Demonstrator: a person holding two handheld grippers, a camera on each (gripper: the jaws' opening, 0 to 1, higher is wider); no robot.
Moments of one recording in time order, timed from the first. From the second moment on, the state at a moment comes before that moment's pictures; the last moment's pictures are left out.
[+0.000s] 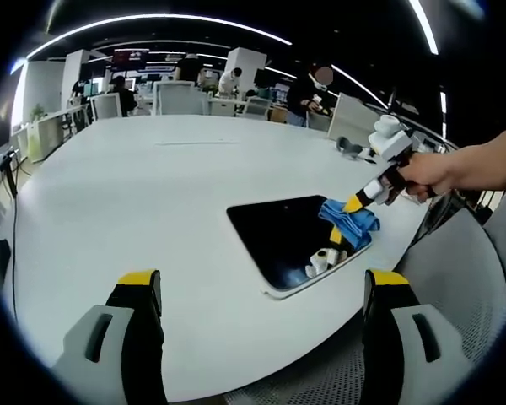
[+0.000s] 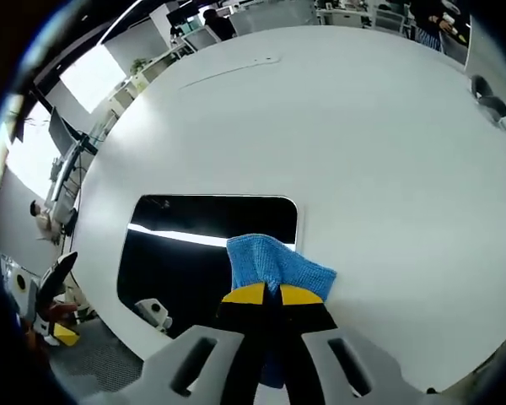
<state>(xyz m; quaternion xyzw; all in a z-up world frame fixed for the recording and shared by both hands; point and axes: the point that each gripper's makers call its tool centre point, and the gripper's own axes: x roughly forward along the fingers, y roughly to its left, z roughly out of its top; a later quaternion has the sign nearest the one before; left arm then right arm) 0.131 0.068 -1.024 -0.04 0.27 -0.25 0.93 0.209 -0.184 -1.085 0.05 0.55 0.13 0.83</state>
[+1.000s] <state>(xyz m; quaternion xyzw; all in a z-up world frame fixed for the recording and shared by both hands) 0.132 0.071 -1.026 -0.05 0.27 -0.24 0.93 0.244 -0.186 -1.084 0.04 0.54 0.12 0.83</state>
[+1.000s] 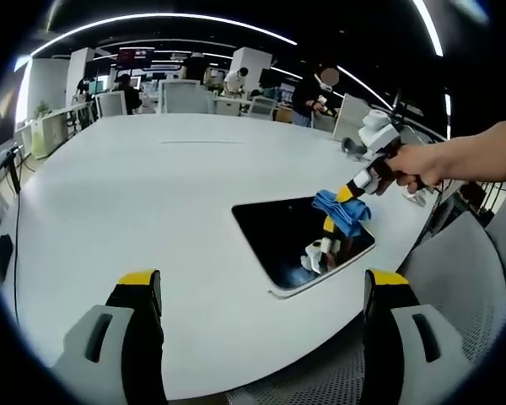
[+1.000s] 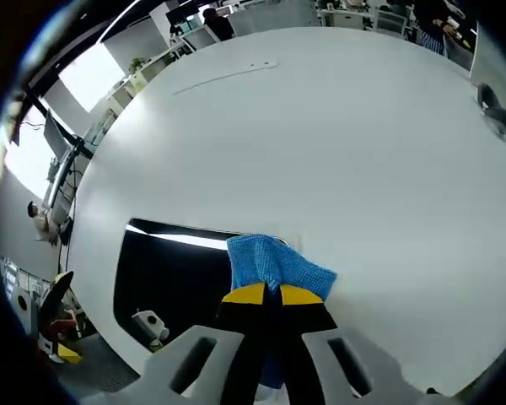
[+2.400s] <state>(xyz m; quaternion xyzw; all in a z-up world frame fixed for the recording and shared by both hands) 0.130 0.069 -1.028 -0.03 0.28 -0.25 0.93 0.271 -0.217 -1.065 0.03 0.52 0.13 0.85</state>
